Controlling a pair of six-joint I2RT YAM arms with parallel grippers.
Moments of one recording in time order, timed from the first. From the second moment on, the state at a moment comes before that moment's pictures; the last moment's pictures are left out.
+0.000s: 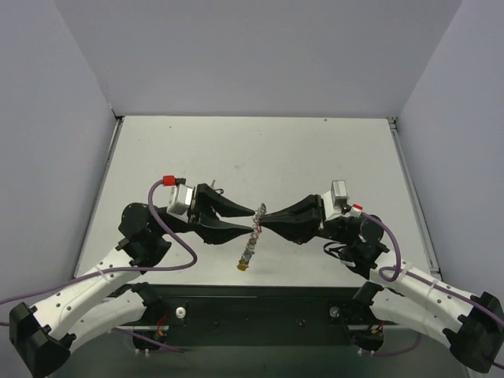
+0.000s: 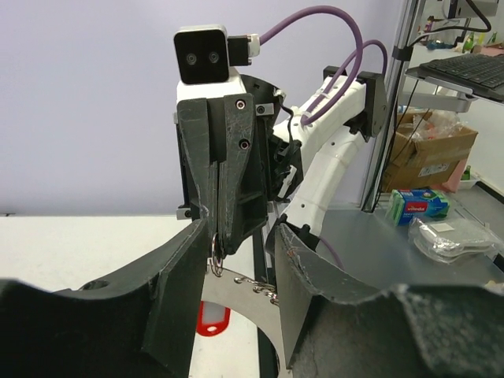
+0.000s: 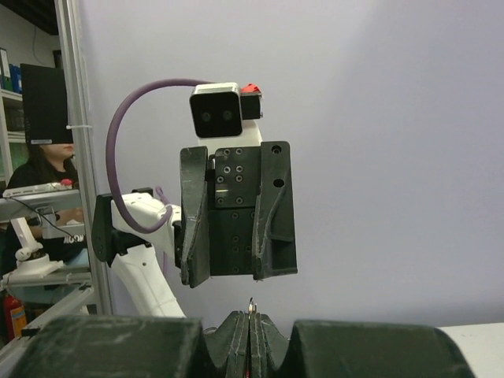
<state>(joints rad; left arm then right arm) -0.77 0.84 0.70 0.68 0.78 -0.44 0.80 0.85 0.49 0.93 -0.61 0.45</state>
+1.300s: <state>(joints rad) -0.75 0.92 0.70 0.70 0.78 -0.43 0.80 0.83 0.49 0.94 -0.61 0.47</state>
